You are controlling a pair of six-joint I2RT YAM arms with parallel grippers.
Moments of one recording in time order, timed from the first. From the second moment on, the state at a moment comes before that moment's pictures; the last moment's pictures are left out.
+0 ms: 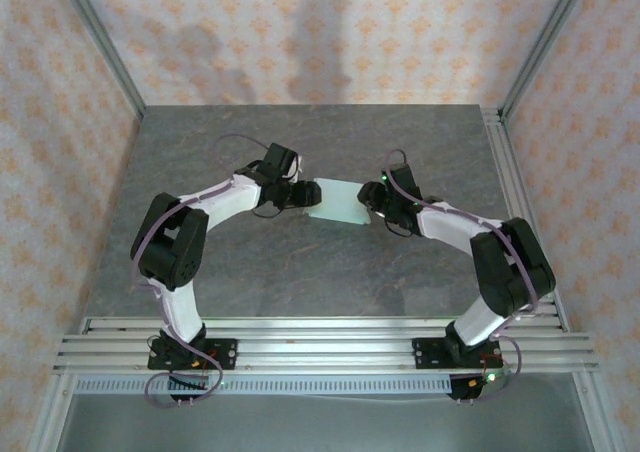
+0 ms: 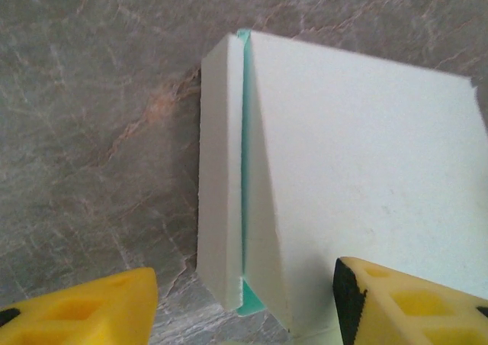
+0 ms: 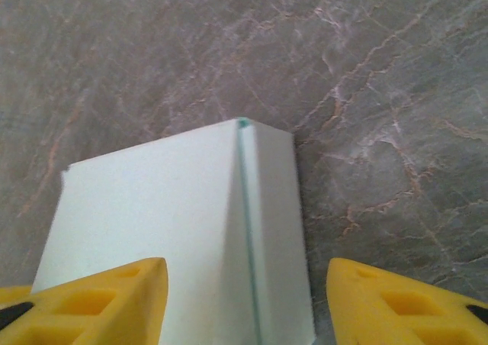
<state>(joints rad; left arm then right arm) -0.41 1.85 1.23 -0.36 0.27 -0.52 0.42 1.61 0.86 -0.05 -0.06 0.88</state>
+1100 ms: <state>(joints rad) -0.40 1.85 1.24 -0.28 0.21 -0.51 0.39 1.69 0.89 -0.01 -0.18 0.82</state>
